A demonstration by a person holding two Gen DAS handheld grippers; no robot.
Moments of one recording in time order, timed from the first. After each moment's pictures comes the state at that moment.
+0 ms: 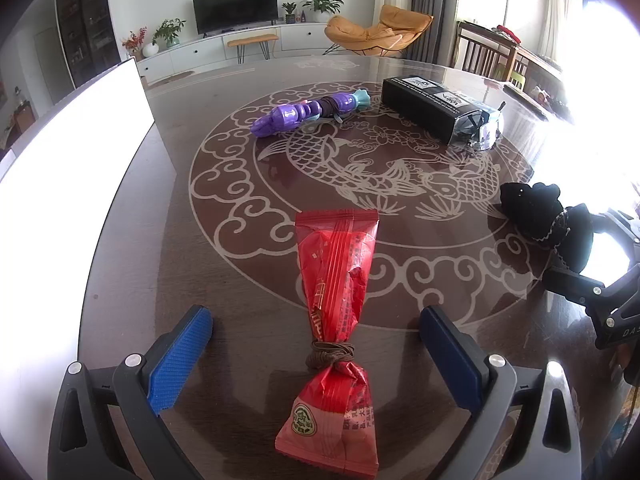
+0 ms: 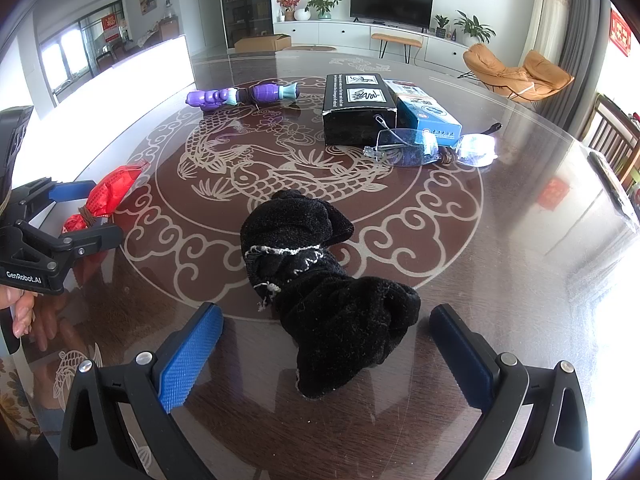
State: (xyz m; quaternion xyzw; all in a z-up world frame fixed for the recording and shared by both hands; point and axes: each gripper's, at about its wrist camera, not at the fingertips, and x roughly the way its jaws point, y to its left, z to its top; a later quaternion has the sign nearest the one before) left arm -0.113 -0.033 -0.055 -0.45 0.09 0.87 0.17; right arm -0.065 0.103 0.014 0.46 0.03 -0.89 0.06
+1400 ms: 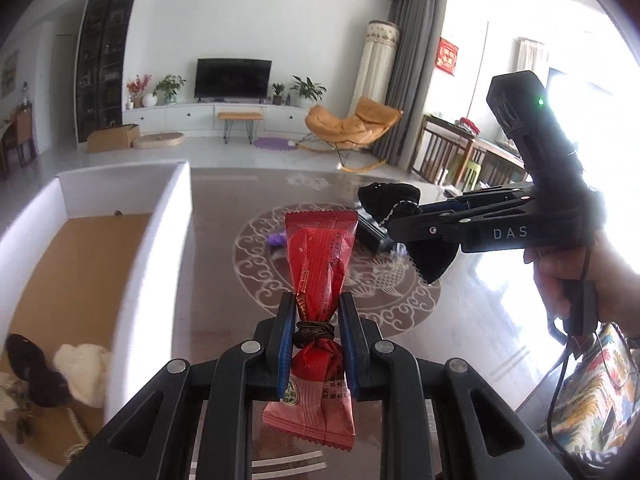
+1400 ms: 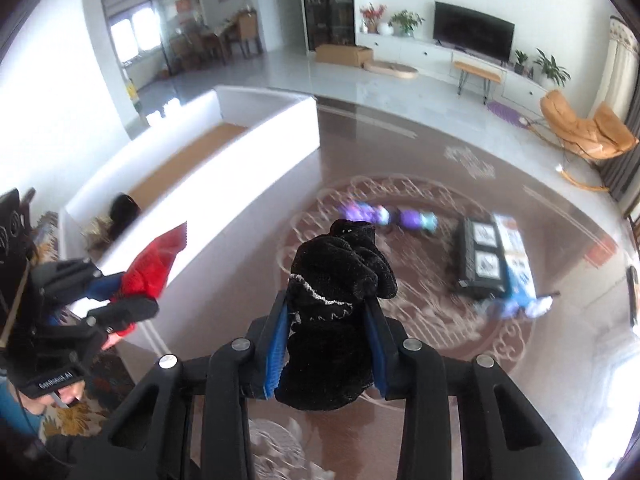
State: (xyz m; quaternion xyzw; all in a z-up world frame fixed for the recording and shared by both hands) left arm -0.010 -0.137 0.092 -0.31 -0.01 0.92 0.22; right arm -0.097 -0.029 0.174 0.43 0.06 -0.87 0.21
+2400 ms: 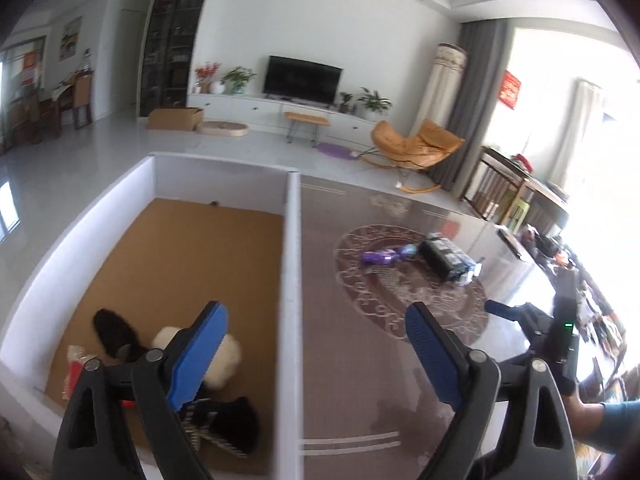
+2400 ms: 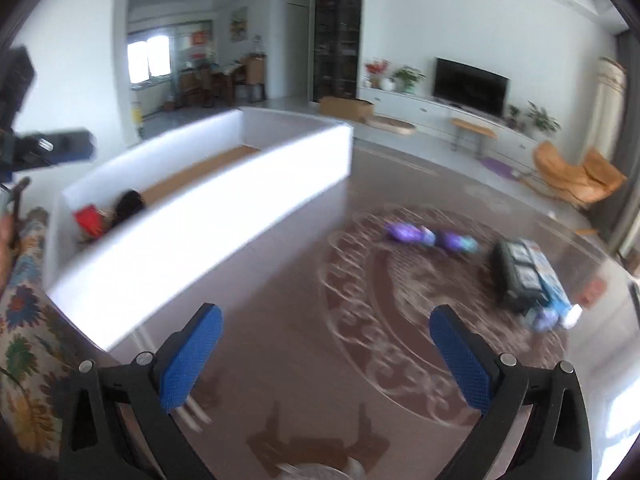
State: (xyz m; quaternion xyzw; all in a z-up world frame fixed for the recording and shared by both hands) left arm -0.008 -0.212 0.100 -0.32 -0.06 0.93 0.16; right arm -0.053 -0.062 0.089 0.35 0.09 -0.92 0.14
